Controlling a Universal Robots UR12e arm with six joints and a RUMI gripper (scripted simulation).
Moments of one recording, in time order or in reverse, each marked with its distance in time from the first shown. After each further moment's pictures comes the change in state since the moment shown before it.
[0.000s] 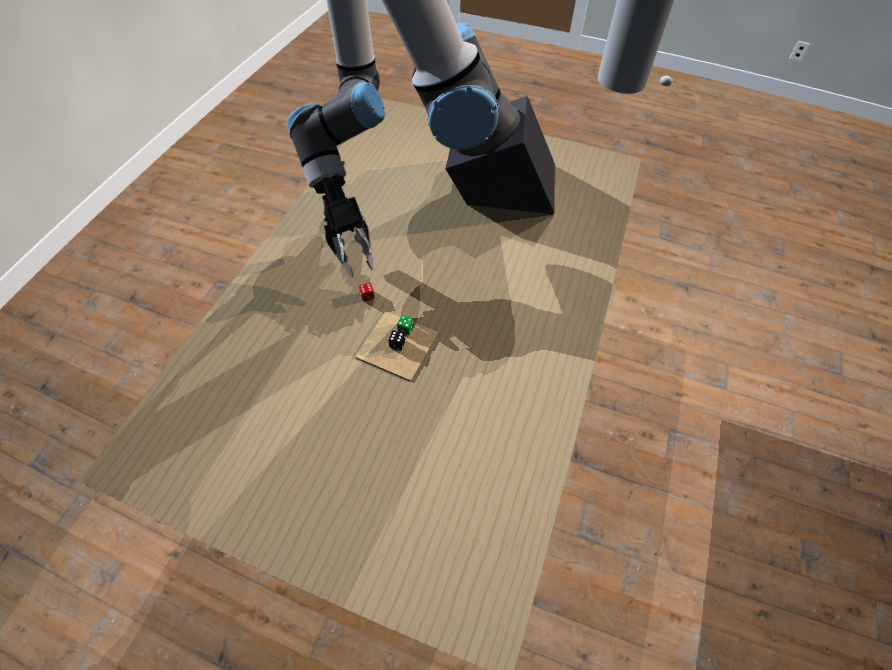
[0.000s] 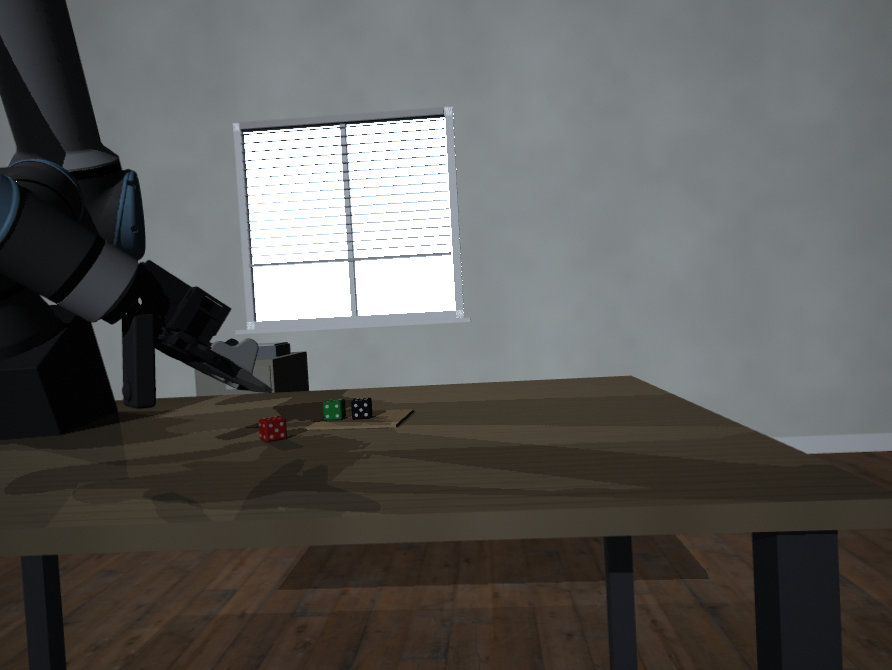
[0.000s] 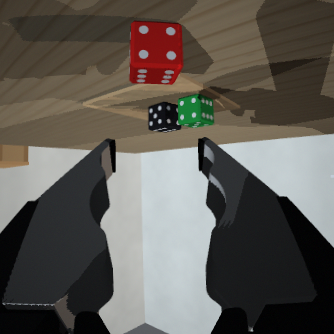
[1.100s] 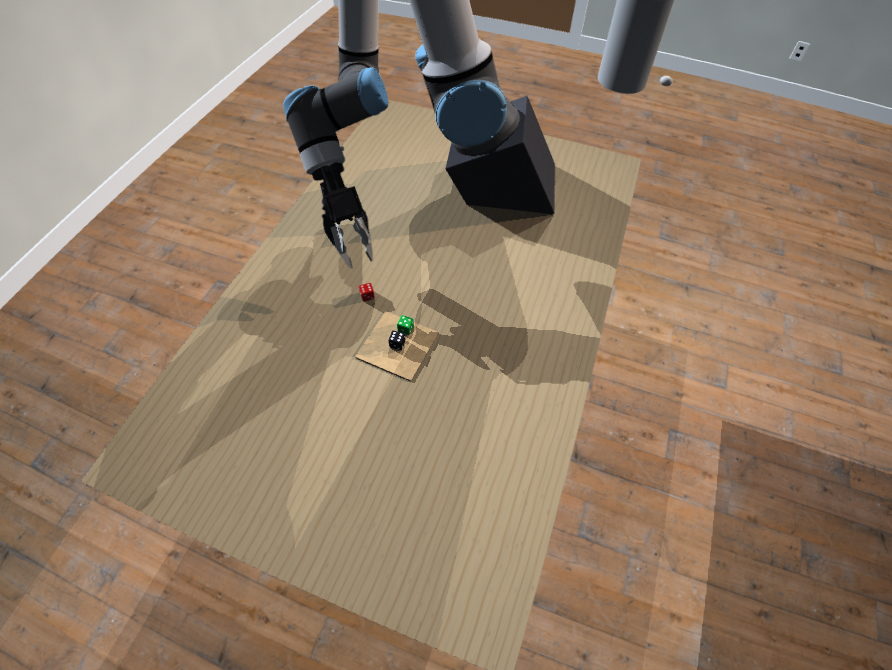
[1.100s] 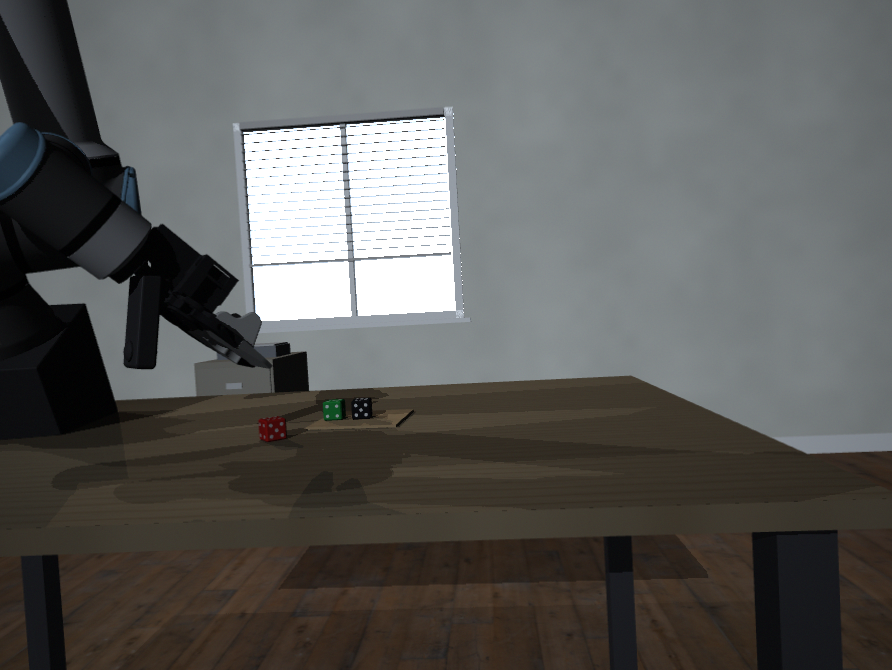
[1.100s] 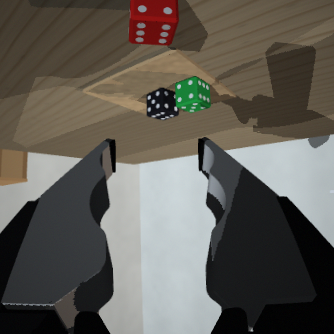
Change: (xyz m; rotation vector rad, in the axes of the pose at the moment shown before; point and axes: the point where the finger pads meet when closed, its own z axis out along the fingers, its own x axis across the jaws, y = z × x) arm 0.001 0.030 -0.017 0.087 0.006 -0.002
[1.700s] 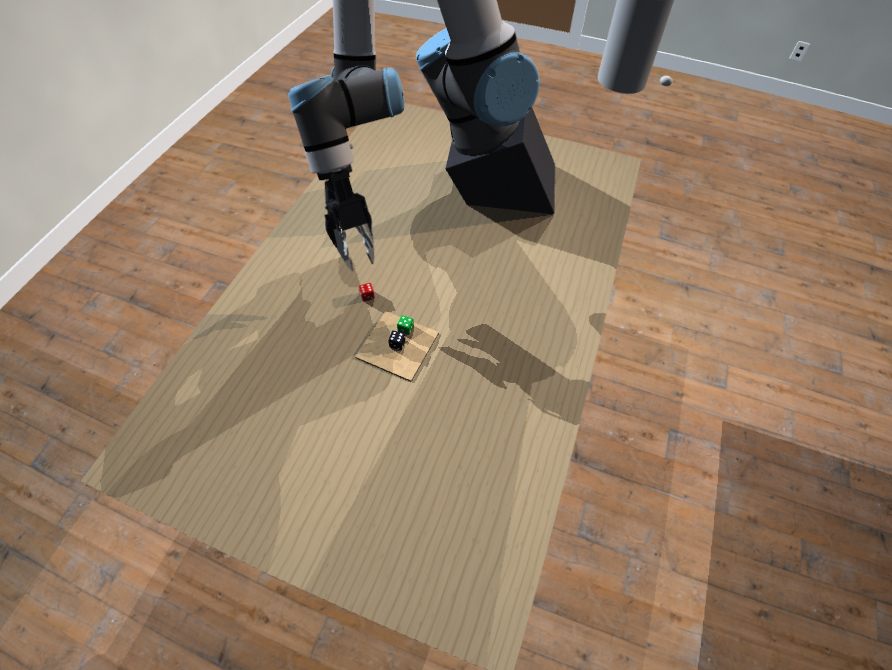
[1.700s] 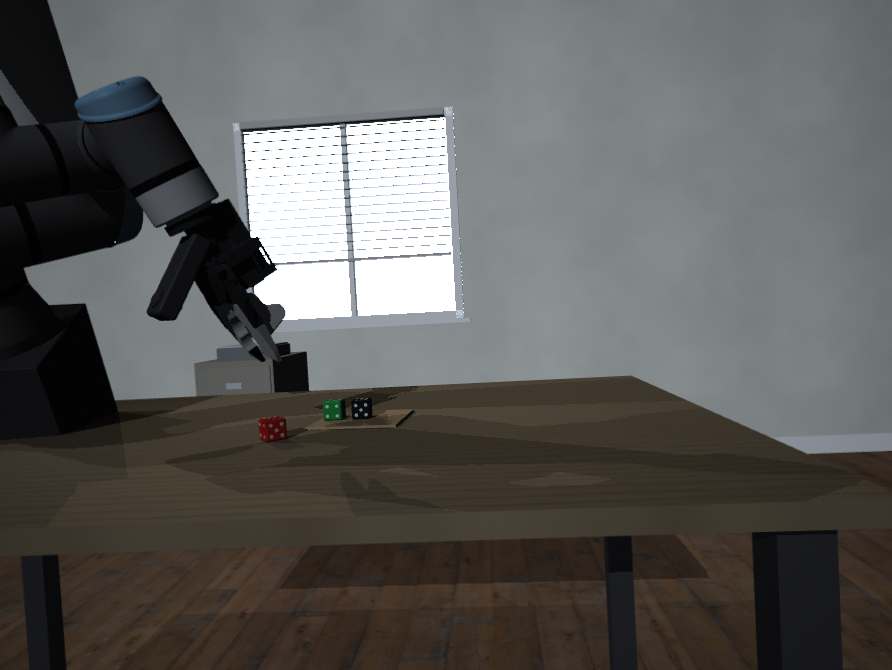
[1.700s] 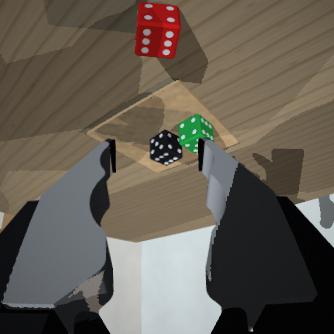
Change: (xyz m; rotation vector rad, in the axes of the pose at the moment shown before) arm -0.002 0.019 0.006 0.351 -0.008 -0.004
